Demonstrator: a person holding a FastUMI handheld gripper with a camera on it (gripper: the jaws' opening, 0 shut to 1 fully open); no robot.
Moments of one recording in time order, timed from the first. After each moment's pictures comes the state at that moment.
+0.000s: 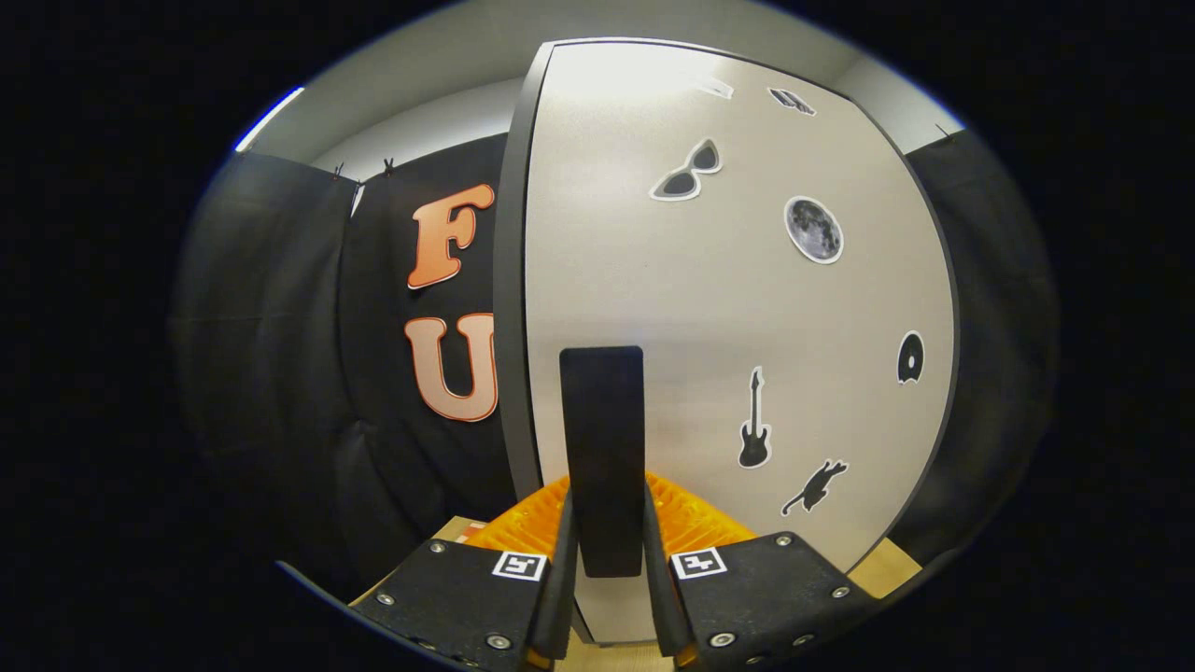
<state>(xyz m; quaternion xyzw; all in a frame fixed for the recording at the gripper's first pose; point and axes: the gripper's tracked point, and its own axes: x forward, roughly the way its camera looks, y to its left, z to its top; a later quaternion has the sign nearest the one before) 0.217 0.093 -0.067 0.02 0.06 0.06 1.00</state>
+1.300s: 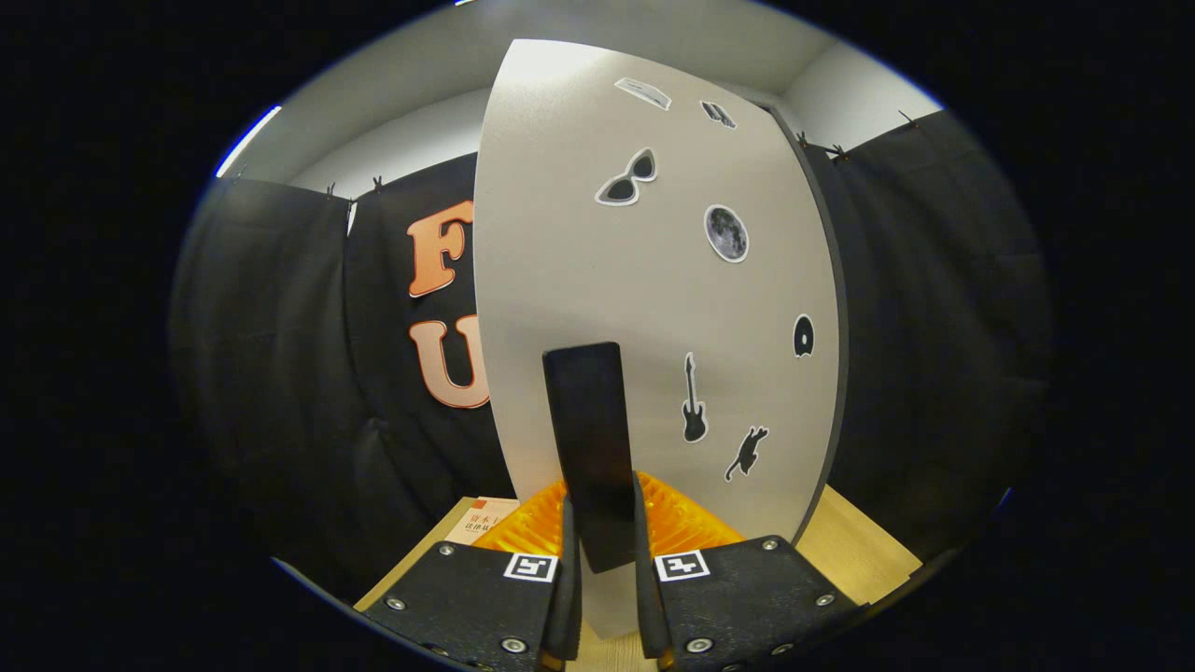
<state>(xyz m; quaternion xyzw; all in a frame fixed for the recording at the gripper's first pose) 0.140 0.046 -0.062 0.05 0.07 0.05 0.99</state>
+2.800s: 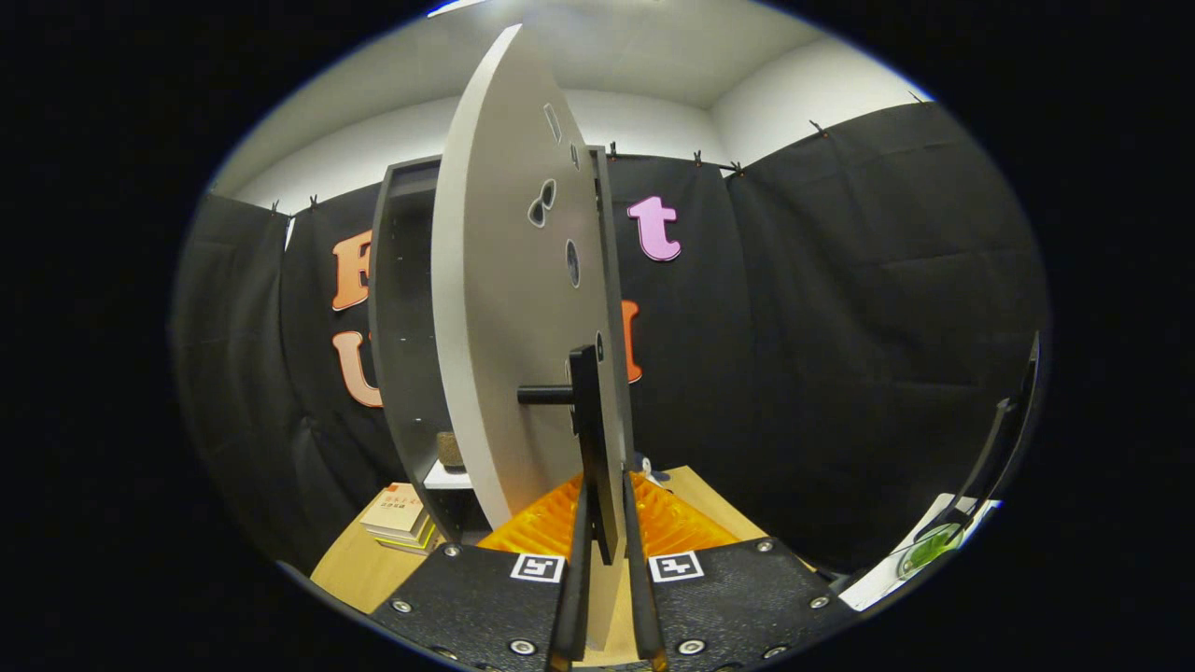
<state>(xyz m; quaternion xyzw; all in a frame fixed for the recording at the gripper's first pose) 0.094 -0.083 -0.059 0.05 0.05 -0.06 1.00</state>
